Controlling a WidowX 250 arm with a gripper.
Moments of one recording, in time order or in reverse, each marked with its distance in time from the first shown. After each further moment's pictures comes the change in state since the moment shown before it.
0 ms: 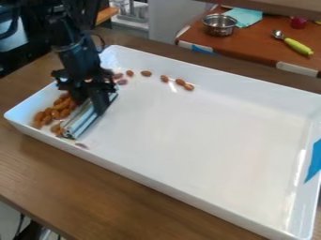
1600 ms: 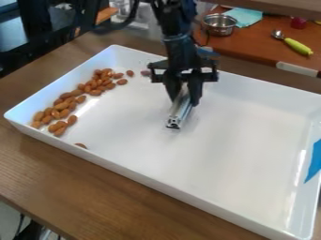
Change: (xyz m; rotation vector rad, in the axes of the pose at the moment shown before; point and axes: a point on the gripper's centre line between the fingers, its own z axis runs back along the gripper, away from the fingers) arm 0.063 -0.145 -0.018 -0.084 0.012 0.041
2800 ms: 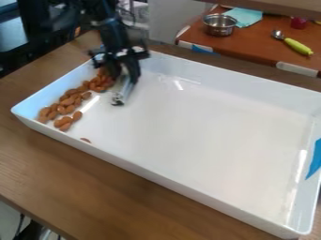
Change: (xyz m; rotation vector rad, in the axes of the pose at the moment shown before) arm 0.034 0.130 0.018 -0.018 0.012 0.185
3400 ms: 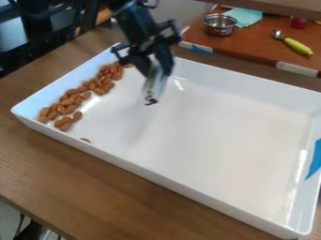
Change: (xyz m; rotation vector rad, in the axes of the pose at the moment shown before) arm -0.061 -0.100 0.035 -0.273 -0.065 -0.074
